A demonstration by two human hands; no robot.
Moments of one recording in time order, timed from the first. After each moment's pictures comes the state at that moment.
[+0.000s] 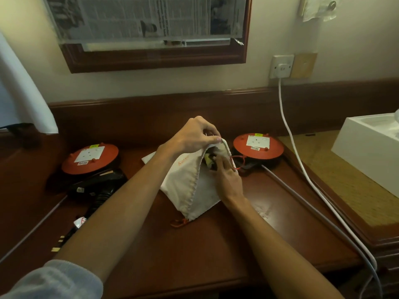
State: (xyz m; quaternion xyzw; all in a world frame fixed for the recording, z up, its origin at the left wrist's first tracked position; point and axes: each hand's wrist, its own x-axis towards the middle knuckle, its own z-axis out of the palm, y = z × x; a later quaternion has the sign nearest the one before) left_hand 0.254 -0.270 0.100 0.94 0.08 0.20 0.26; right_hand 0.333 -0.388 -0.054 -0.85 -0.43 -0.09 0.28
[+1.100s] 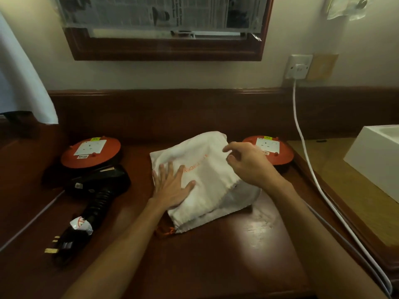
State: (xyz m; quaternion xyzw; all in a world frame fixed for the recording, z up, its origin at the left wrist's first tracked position) left_hand 0.203 -0.221 -0.089 0.91 0.39 0.02 0.11; right_hand 0.342 -0.420 0.060 -0.81 -0.49 0.03 0.33
